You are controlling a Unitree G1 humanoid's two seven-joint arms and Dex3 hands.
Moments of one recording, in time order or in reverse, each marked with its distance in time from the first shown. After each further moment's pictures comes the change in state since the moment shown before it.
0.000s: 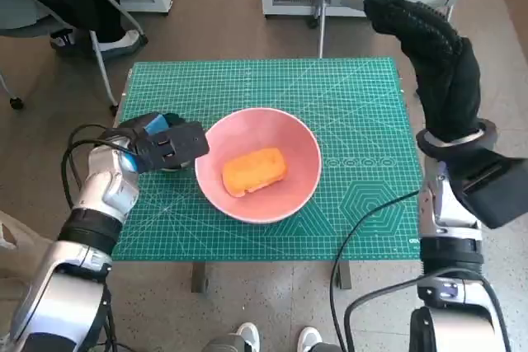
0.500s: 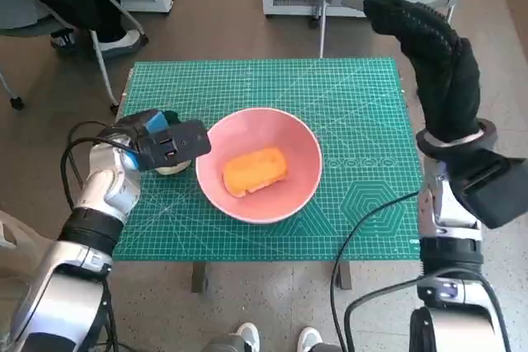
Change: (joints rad) left arm 0.004 0.006 -0.004 -0.061 0.018 0.016 0.000; right arm 0.000 0.000 0.000 0.000 0.000 0.001 0.000
